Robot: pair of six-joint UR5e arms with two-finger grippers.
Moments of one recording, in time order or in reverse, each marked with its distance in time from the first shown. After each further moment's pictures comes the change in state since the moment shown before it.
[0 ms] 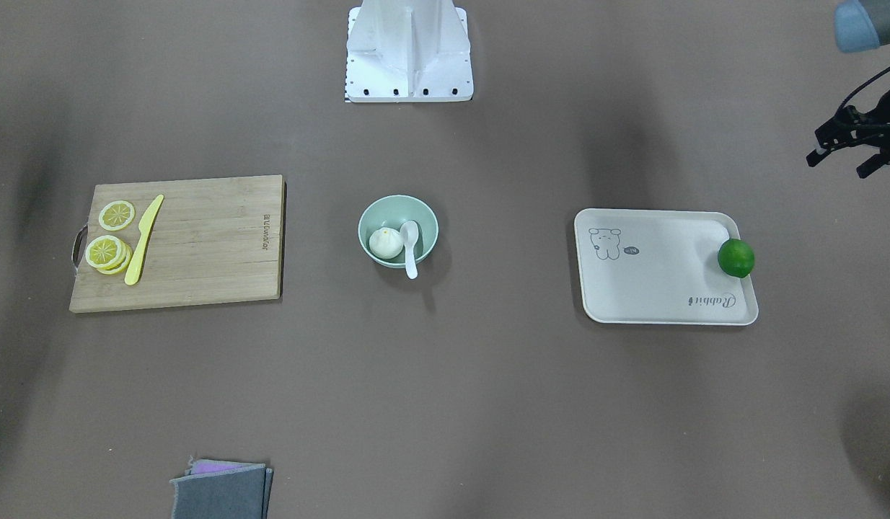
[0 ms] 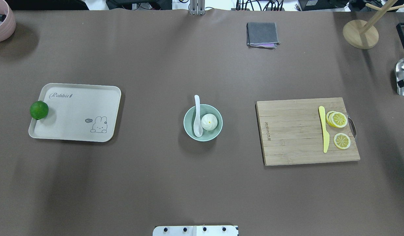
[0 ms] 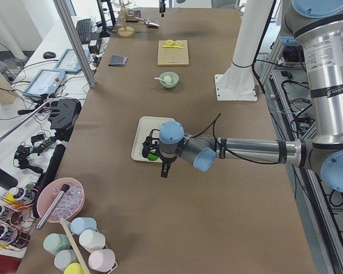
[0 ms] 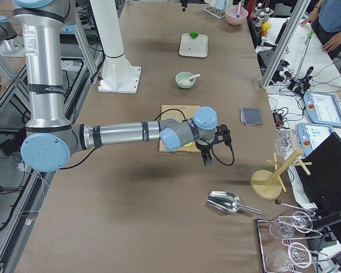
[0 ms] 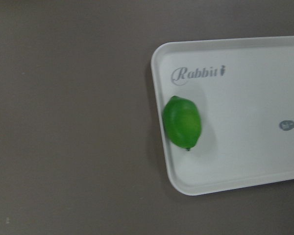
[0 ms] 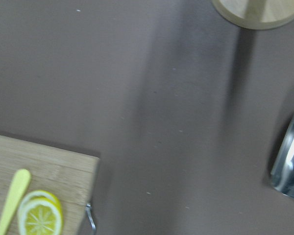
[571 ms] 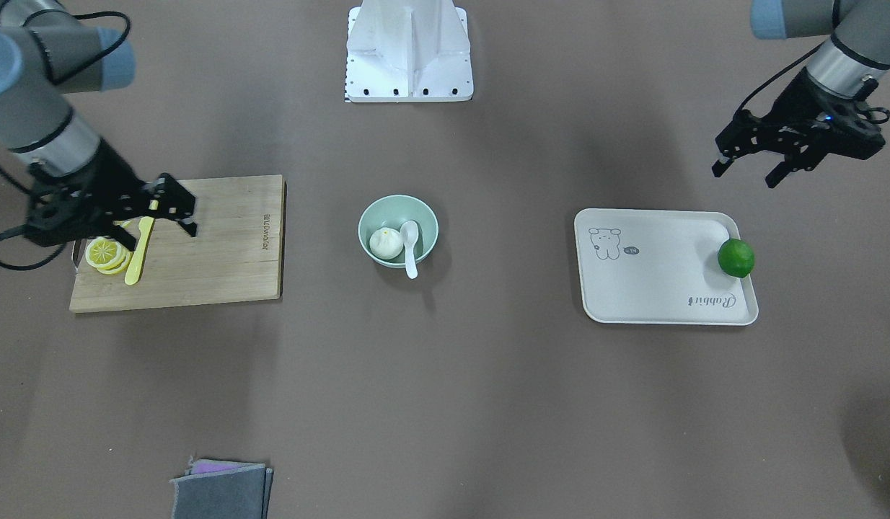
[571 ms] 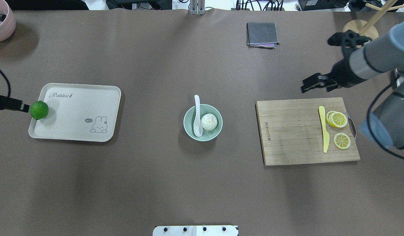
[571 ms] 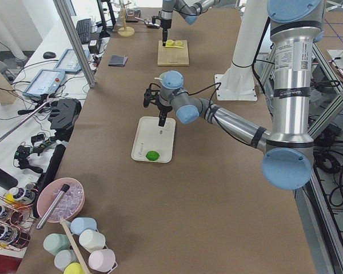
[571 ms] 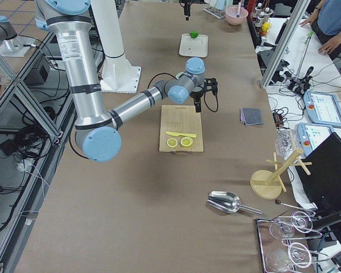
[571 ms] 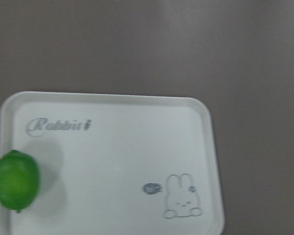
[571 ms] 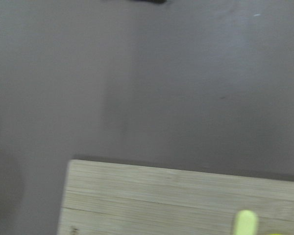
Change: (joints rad) left arm 0.232 -0.086 -0.211 -0.005 0.165 -0.350; right arm -0.386 0.145 0.238 0.001 -0.162 0.639
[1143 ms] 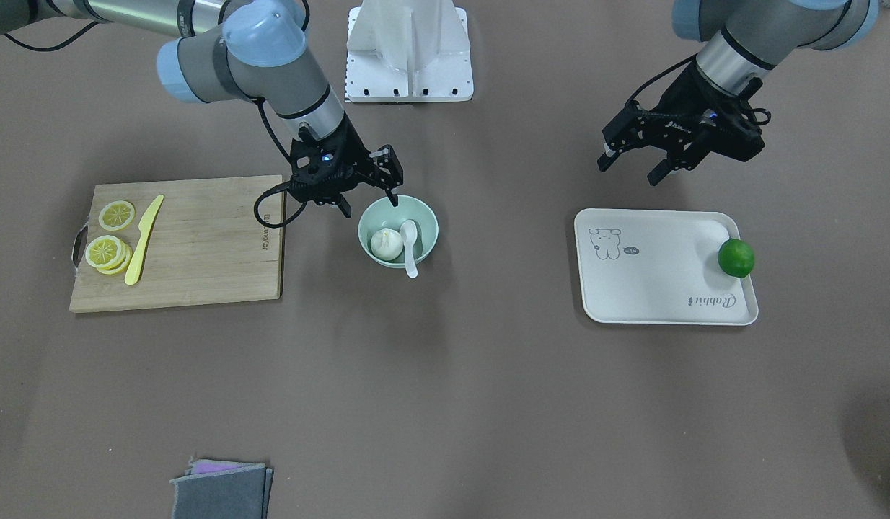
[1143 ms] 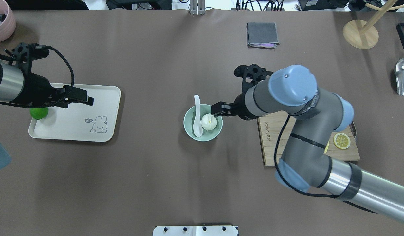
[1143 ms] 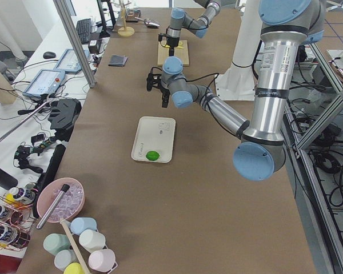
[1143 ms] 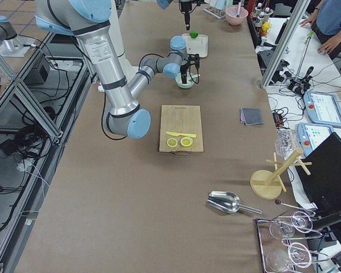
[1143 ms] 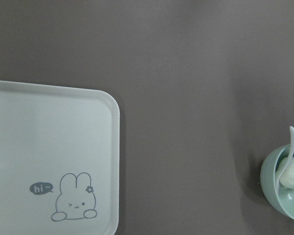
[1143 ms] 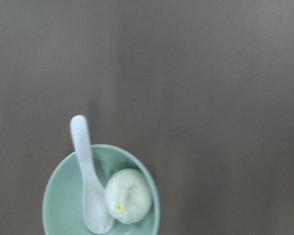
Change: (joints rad) left arm 0.210 -0.263 -0.036 -0.001 0.085 -0.423; right arm -0.406 0.296 -0.020 0.012 -0.296 0.474
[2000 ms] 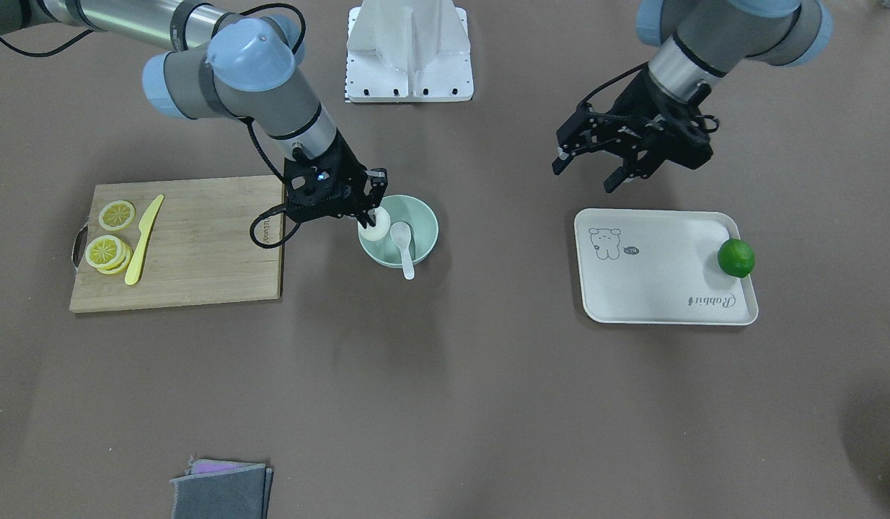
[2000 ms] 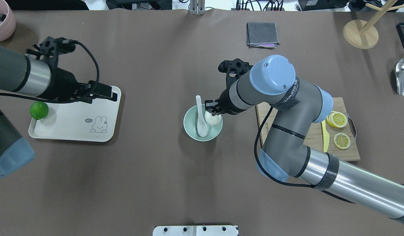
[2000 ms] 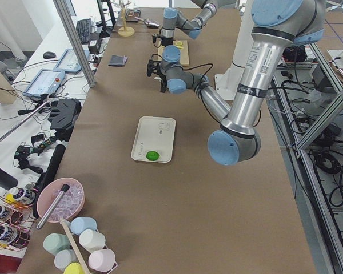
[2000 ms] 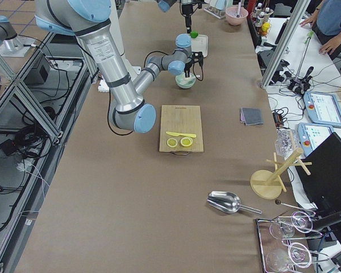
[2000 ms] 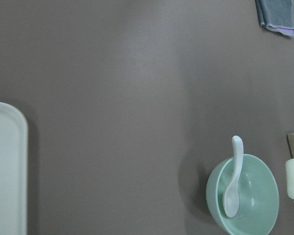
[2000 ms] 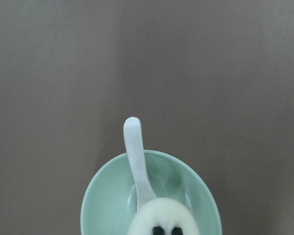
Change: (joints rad) left arm 0.040 -0.107 0.017 0.001 0.006 -0.013; right arm -0.050 0.147 -0.131 0.001 -0.018 -0.016
